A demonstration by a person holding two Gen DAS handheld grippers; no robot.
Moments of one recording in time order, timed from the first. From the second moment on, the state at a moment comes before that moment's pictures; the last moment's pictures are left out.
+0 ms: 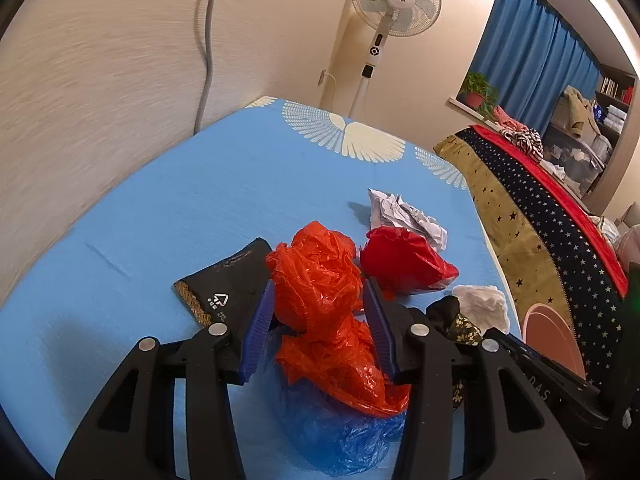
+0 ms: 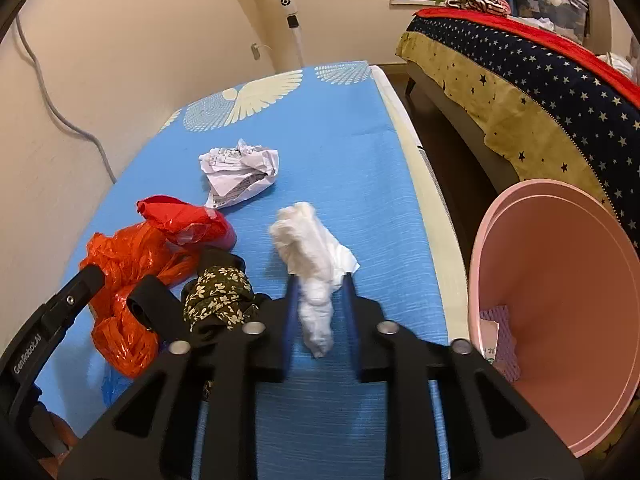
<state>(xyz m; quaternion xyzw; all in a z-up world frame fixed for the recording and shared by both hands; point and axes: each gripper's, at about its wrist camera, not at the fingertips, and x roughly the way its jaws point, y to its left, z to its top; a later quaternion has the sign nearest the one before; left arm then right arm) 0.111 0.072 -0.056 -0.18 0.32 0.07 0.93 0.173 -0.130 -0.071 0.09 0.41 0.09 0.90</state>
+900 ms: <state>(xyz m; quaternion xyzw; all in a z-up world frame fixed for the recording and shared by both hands) 0.056 0.067 0.008 -0.13 0.24 0.07 0.96 0.098 -0.160 0.000 0.09 0.32 0.08 0.94</state>
